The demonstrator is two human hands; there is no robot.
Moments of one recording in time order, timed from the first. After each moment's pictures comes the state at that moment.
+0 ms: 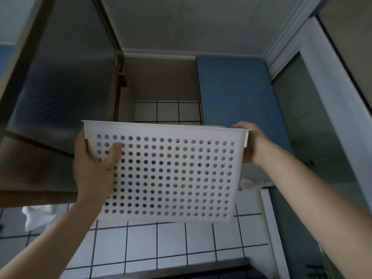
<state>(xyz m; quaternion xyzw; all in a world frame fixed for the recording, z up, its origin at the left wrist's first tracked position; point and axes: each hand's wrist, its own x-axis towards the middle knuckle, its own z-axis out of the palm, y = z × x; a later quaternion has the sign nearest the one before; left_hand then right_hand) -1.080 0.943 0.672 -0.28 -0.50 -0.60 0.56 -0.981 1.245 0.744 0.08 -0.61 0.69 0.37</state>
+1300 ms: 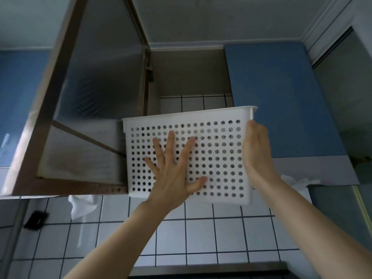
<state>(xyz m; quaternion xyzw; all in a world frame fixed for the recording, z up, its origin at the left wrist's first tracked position) -1.130 0.995 0.651 -0.33 -0.72 -0.19 0.58 -1.032 1.158 0.692 0.19 -0.57 0.52 0.61</state>
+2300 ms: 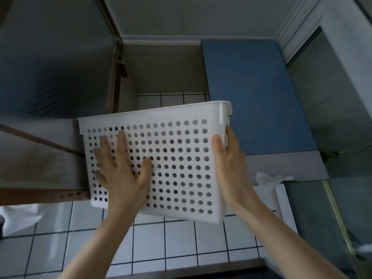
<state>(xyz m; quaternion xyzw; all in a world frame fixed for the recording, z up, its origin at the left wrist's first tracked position) -1.134 0.999 0.645 -0.25 -0.59 -0.46 0.62 -1.037 1.173 0.650 0.17 -0.66 0.48 0.55</state>
